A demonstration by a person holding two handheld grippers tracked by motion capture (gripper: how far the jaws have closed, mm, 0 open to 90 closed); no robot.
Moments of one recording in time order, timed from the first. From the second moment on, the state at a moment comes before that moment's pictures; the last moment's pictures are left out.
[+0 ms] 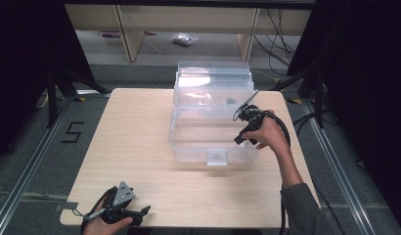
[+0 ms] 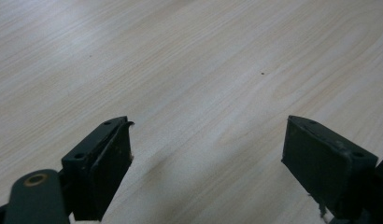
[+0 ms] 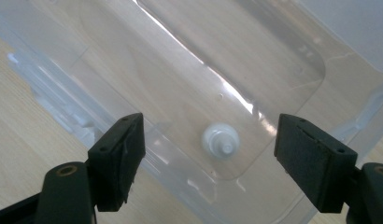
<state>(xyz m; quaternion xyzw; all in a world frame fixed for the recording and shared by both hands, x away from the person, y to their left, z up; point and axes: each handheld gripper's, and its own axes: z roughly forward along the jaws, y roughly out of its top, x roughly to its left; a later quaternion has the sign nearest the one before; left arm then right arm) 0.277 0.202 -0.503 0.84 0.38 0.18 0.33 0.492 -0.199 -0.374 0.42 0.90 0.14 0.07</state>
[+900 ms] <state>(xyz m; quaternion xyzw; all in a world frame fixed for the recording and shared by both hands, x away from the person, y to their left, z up) 0.276 0.202 -0.503 0.84 0.38 0.18 0.33 0.466 -0.207 -0.362 0.39 0.90 0.18 0.09</state>
